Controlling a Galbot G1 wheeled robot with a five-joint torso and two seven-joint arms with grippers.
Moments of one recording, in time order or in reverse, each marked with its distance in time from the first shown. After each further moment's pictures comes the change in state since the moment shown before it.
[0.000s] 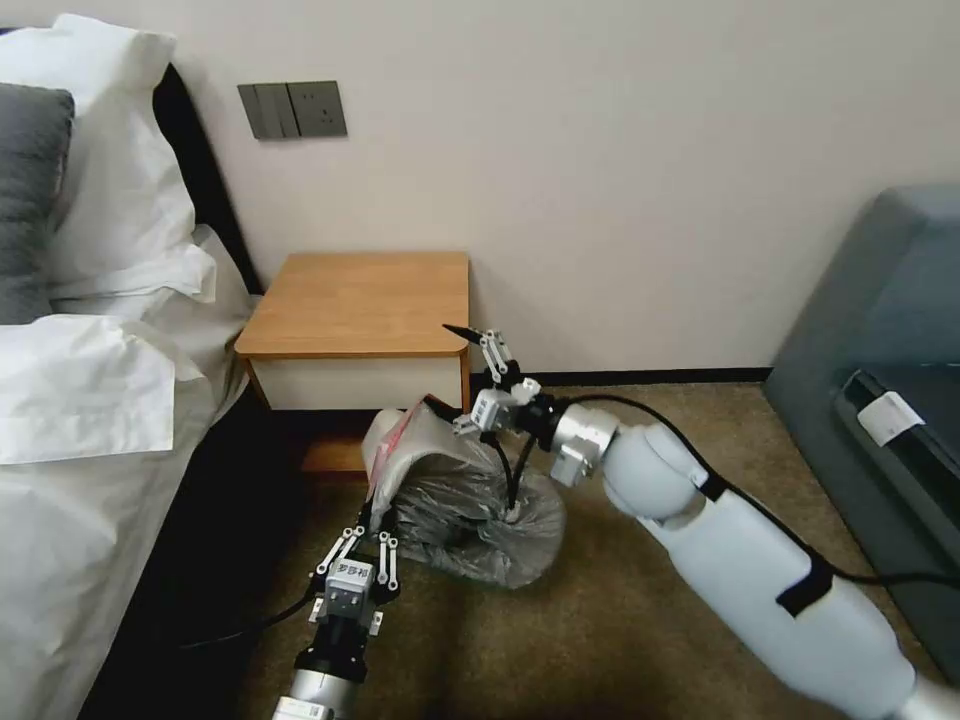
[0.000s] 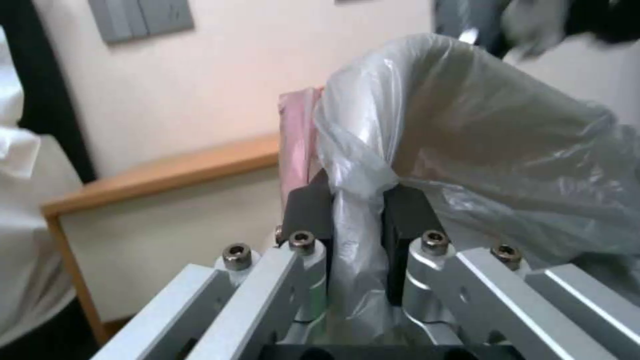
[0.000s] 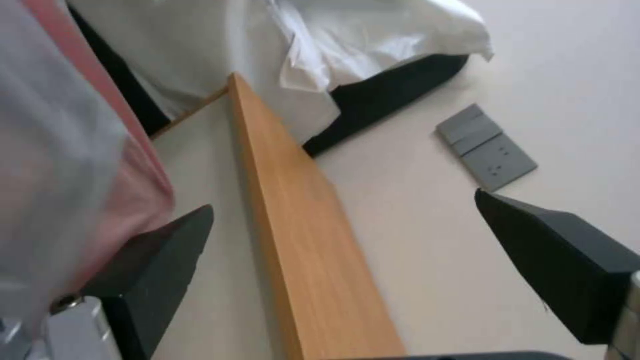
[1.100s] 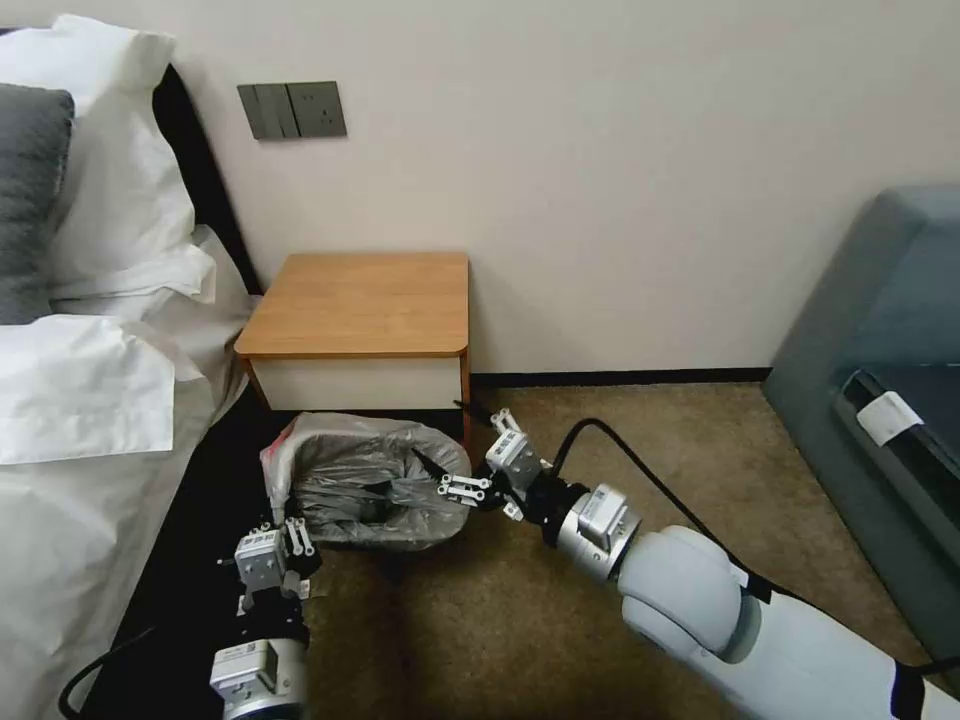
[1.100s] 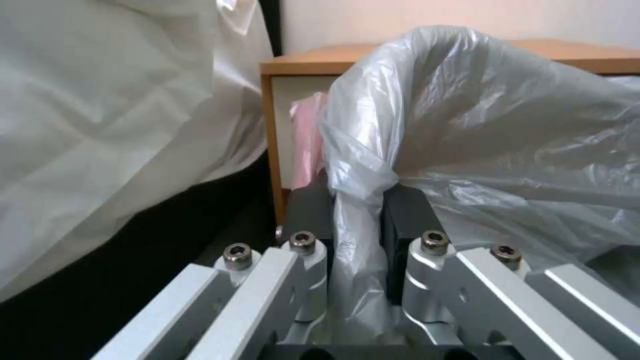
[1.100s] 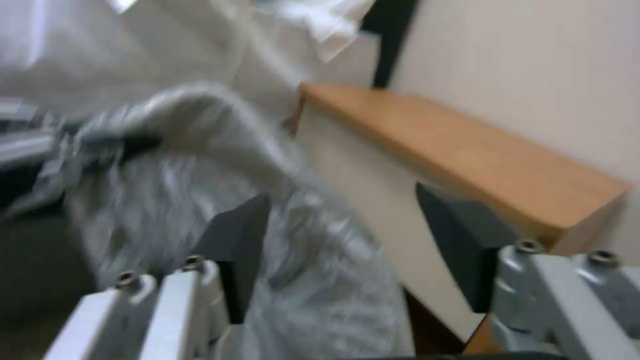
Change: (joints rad) left arm -0.056 -0.027 -0.055 -0.041 -0.173 0.333 -0.338; right arm -0.248 -0.204 -0.091 0.379 0.674 -0.399 0.260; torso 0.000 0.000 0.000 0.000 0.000
